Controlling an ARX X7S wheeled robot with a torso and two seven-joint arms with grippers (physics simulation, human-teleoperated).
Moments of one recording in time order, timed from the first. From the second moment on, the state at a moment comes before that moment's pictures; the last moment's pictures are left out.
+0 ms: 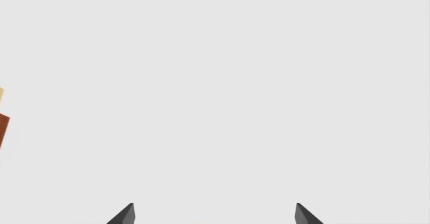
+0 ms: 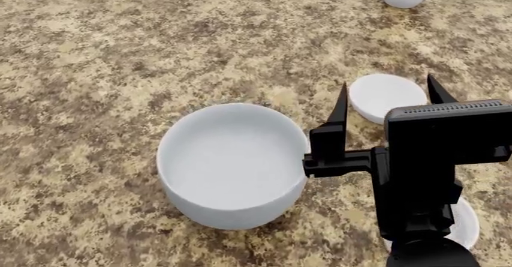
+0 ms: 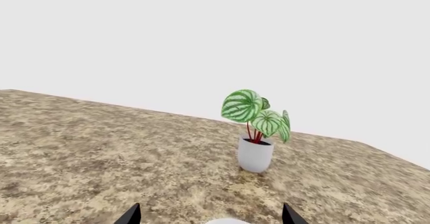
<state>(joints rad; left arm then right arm) -1.02 -0.35 0.07 0.41 -0.45 -0.62 -0.19 0.53 0.37 -0.14 -0.39 0.29 0.63 0.21</state>
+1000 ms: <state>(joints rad) -1.01 -0.37 0.07 0.40 -0.46 -0.60 -0.20 0.57 0.40 -0.13 -0.46 0.33 0.76 0.23</state>
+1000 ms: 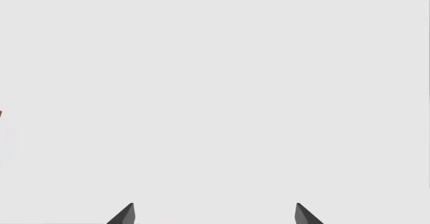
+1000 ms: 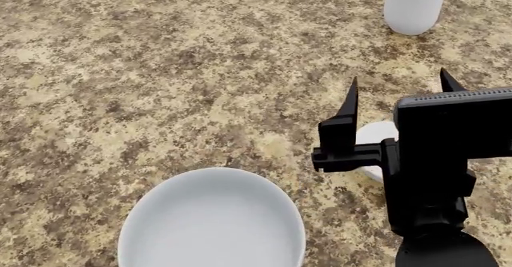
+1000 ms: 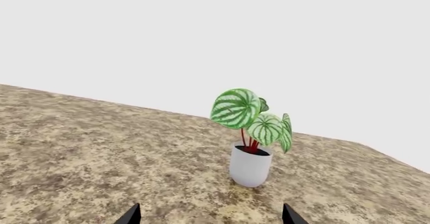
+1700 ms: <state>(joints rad) -0.99 -0.38 0.05 0.44 -0.50 -0.61 -0.21 1.01 0.46 0.12 -0.11 0.51 1.42 0.24</state>
